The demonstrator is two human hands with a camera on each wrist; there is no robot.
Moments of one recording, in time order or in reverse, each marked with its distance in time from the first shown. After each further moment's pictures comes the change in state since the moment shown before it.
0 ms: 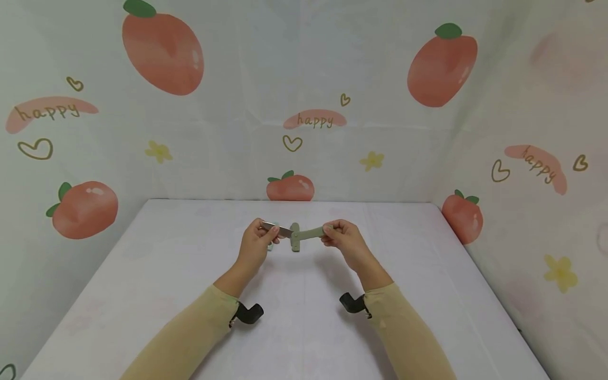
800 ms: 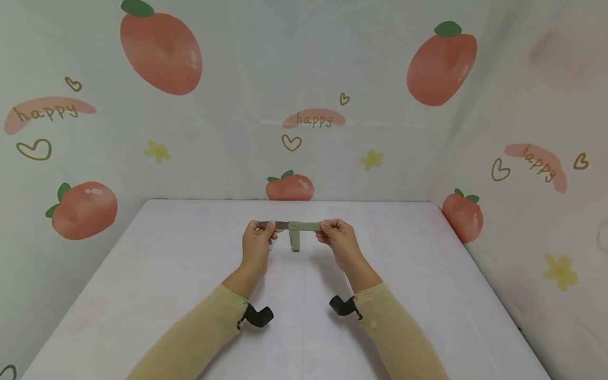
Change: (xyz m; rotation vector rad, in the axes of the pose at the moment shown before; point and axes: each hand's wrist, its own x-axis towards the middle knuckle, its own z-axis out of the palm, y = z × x) left_hand 0.001 -0.003 0.019 -0.178 0.271 -0.139; right_hand 0.008 0.003 0.022 0.213 0.187 0.052
